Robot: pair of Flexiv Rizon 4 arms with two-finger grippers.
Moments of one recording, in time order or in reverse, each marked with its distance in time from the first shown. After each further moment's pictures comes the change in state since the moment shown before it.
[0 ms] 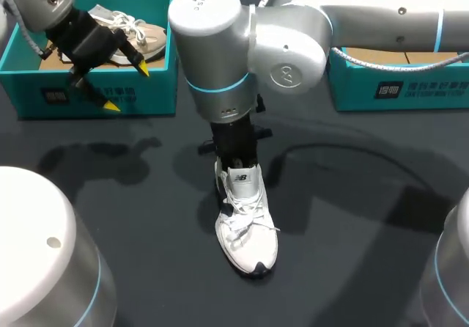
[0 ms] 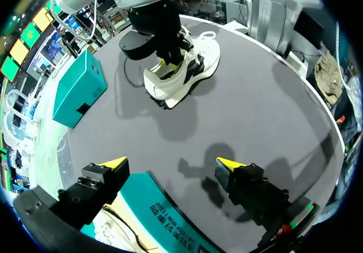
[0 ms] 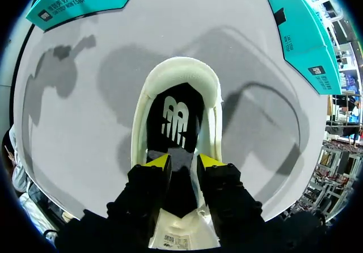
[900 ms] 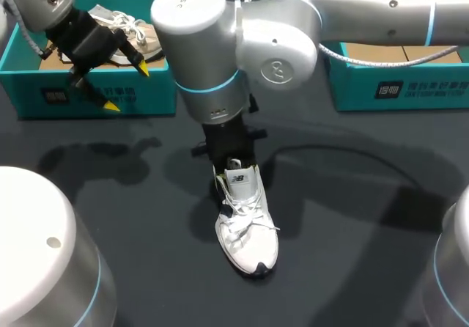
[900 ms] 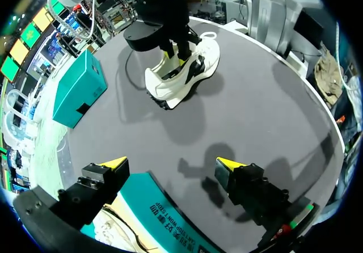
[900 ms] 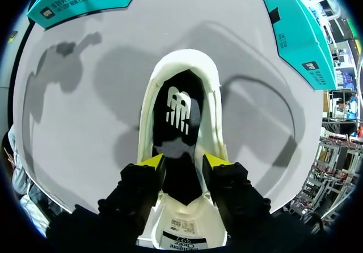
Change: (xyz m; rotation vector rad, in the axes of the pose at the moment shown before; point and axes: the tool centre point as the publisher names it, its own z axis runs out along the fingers) left arm 0.000 0.000 0.000 0.000 0.000 0.000; right arm 0.009 -0.013 -0.014 0.009 -0.018 0.014
